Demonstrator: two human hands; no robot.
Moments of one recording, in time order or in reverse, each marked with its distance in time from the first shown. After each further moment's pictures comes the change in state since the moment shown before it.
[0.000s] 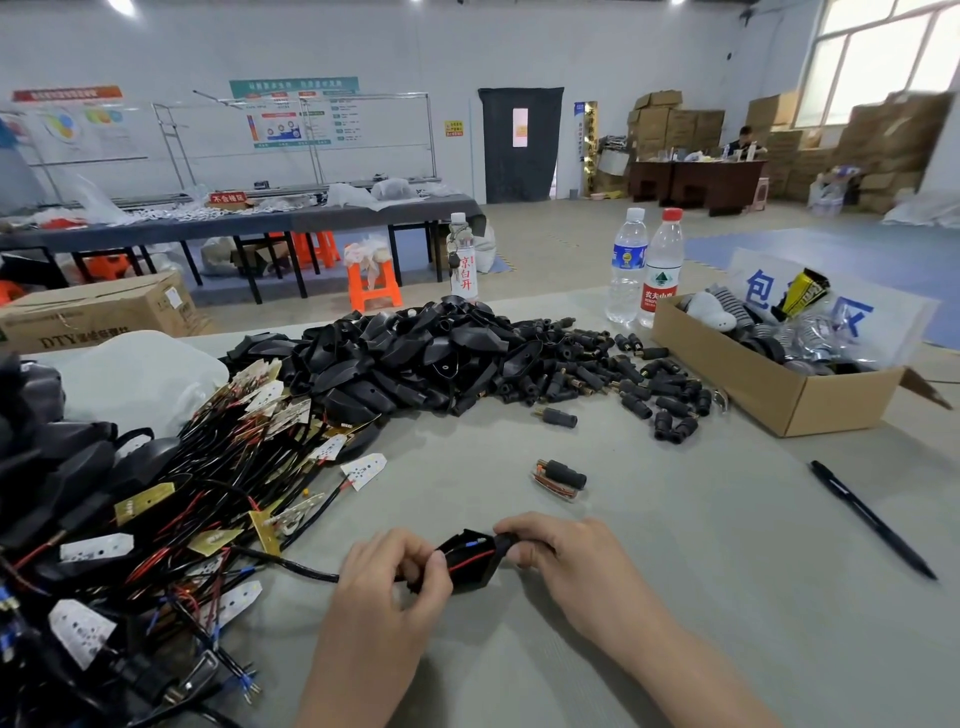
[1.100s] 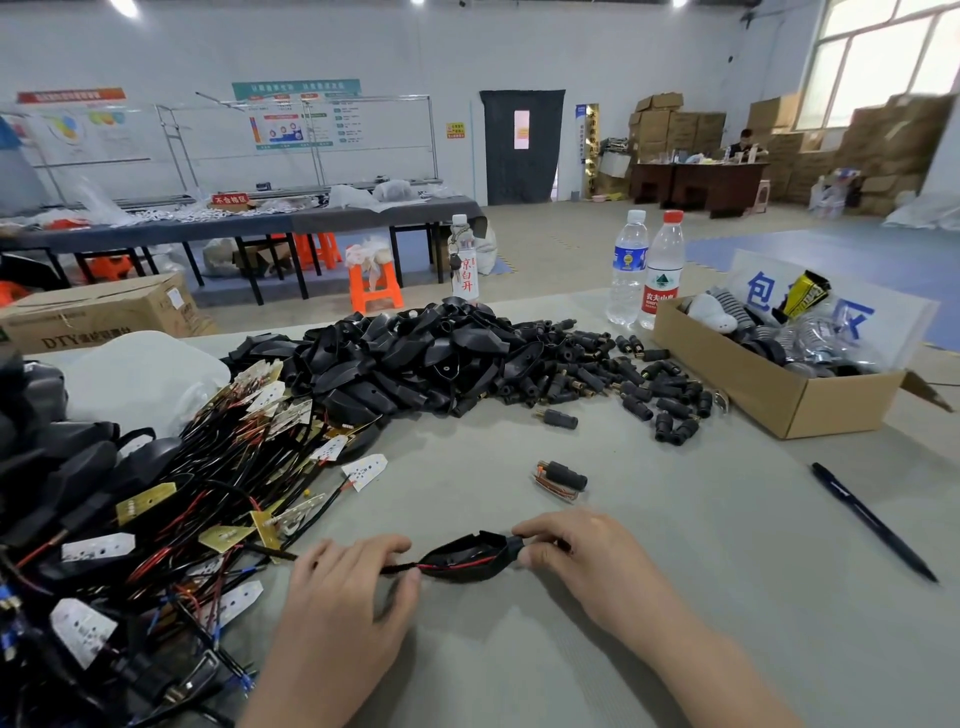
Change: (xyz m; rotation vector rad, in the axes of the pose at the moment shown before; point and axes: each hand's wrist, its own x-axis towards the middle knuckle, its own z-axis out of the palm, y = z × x) left_hand 0.006 -0.026 -0.021 0.407 -0.073 0.223; right_hand 0.004 0.007 -0.014 -0.072 -0.124 0.133
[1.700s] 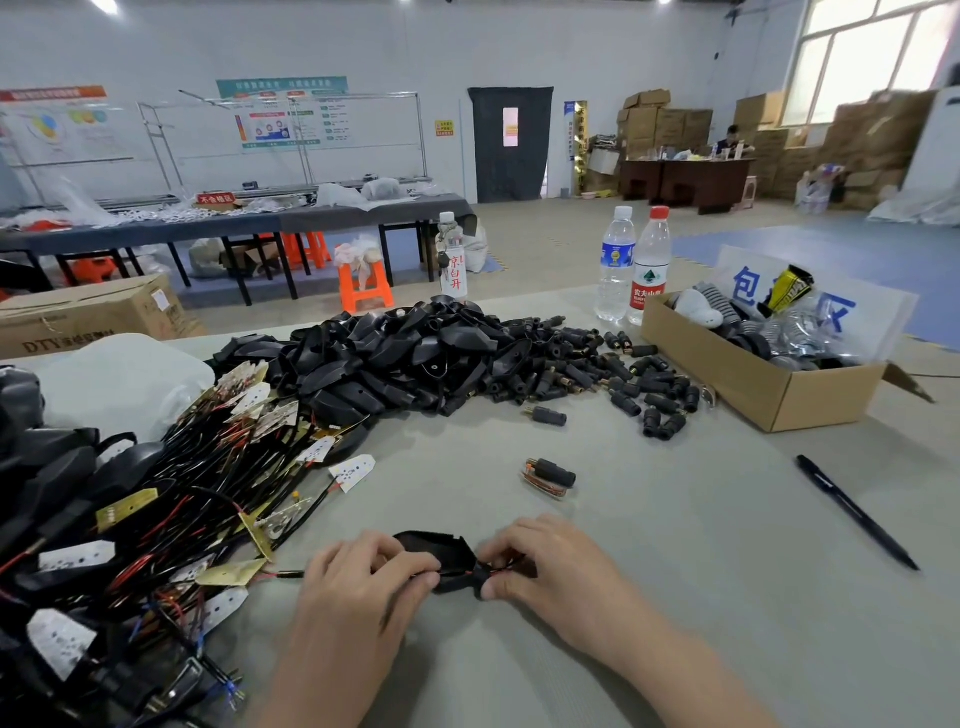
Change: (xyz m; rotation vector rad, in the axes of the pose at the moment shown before) left_hand 0.005 0.004 0.016 -0.021 0.172 0.192; right_hand -0.004 -0.010 0.012 -0.080 -0.029 -0.218
